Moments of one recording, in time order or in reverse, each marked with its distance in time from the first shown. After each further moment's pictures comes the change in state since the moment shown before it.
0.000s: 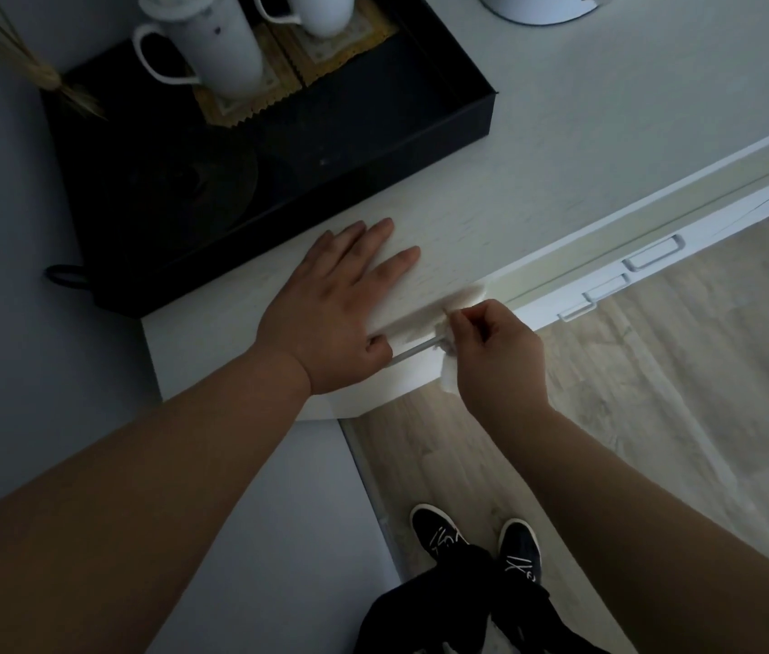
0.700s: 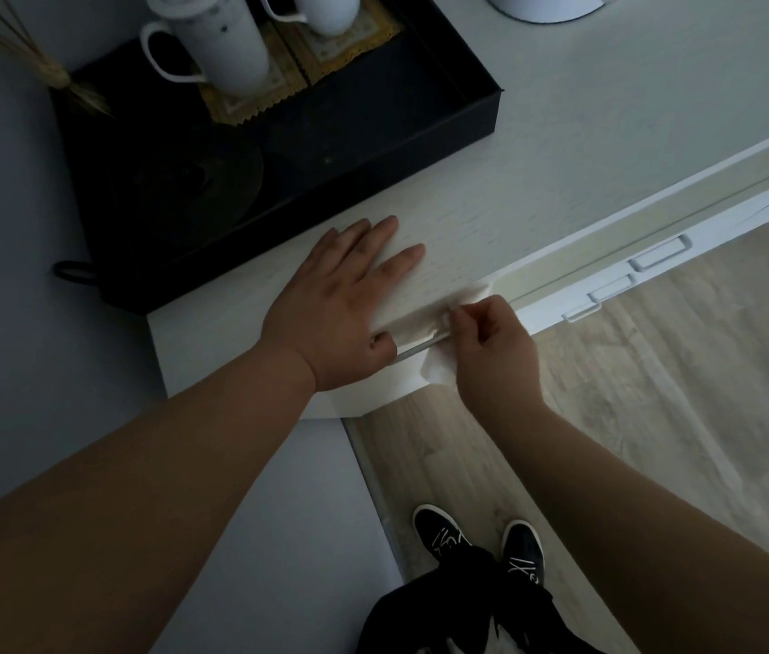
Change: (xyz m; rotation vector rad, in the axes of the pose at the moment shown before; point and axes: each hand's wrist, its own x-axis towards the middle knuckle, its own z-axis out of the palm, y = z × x) left_hand 0.001 0.000 0.000 -0.001 -0.003 -0.007; right_hand -0.005 -0.002 0.007 0.073 -0.039 0.041
